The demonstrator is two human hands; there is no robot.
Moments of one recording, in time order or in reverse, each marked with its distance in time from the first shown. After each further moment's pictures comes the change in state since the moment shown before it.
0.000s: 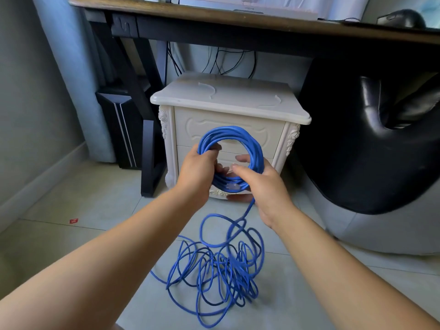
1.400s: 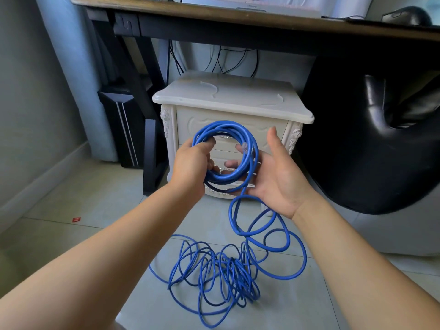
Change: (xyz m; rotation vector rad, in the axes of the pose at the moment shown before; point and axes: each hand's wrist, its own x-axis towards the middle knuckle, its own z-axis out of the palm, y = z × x) left_hand 0.004 0.008 -0.009 -0.071 0.032 0.025; right_hand 0.007 -0.025 -0.020 0.339 -0.396 0.147
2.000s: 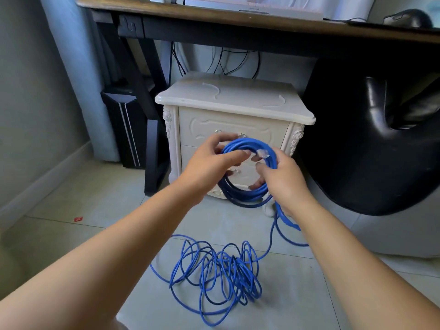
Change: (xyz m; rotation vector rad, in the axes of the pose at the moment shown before) left_hand -0.016 0.006 0.000 0.385 -0.359 0.099; right_hand 0.001 0.009 -0.003 -0.689 0.460 -0.306
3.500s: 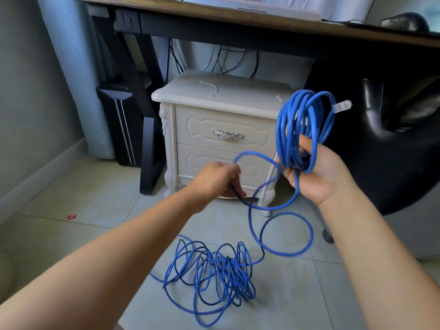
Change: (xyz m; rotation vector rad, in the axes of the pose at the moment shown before) left_hand 0.011 -0.025 0.016 0.107 -0.070 -0.160; right_hand 0.009 -0.023 -0.049 1.035 -0.075 0.274
